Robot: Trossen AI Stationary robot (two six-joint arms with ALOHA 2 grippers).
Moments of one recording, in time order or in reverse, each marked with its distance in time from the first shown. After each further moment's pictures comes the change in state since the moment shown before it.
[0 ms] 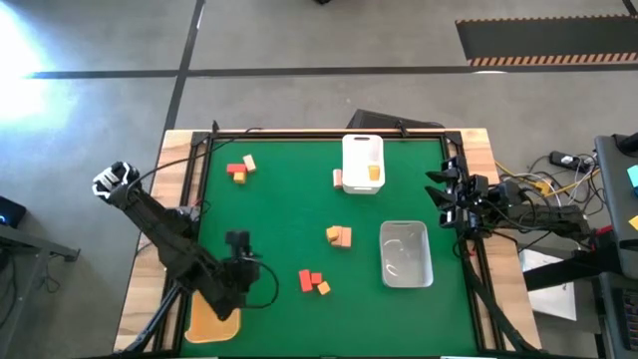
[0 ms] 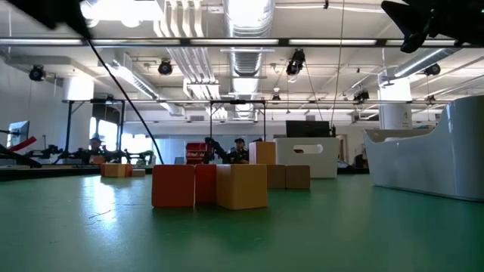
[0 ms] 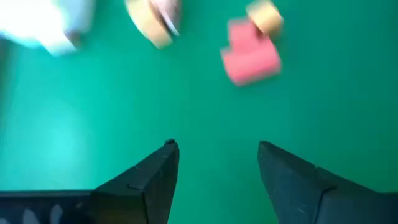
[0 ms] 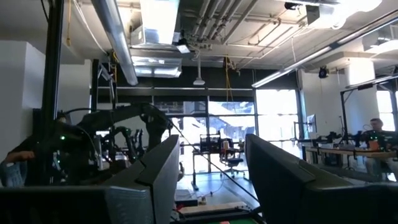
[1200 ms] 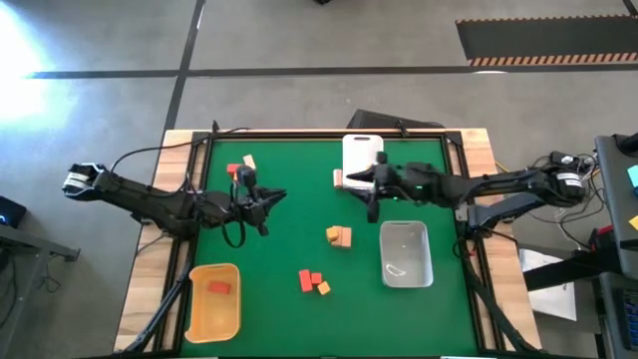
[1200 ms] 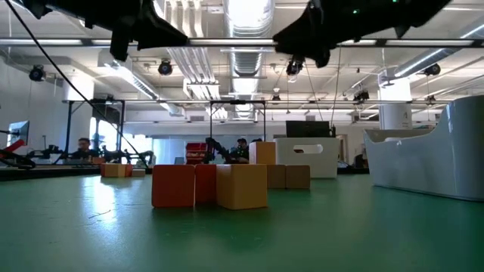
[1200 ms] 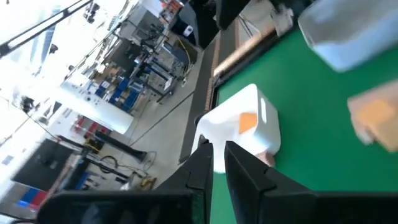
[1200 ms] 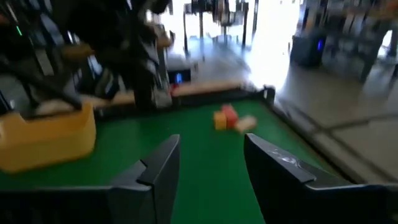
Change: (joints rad) left arm 0.567 -0.432 -0.599 1.209 -0.038 1.305; right arm 0.008 1.072 0.626 -0.216 0.023 0.074
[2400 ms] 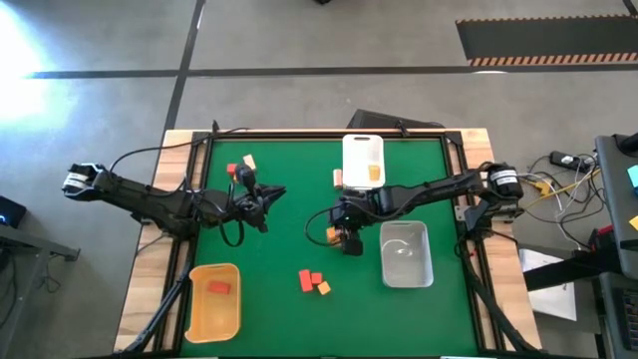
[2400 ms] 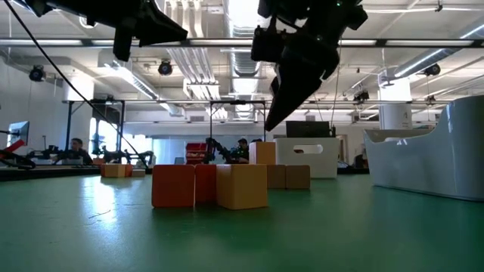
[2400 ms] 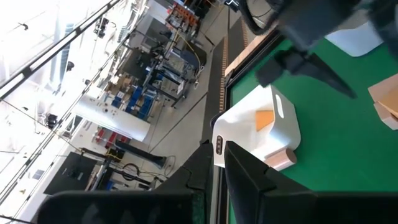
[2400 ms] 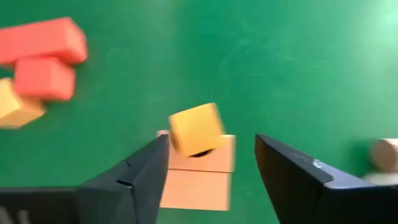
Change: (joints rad) left arm 0.002 -0.008 0.005 0.027 -0.017 0.116; right arm 0.144 0.516 0.508 -0.823 -0.081 -0.041
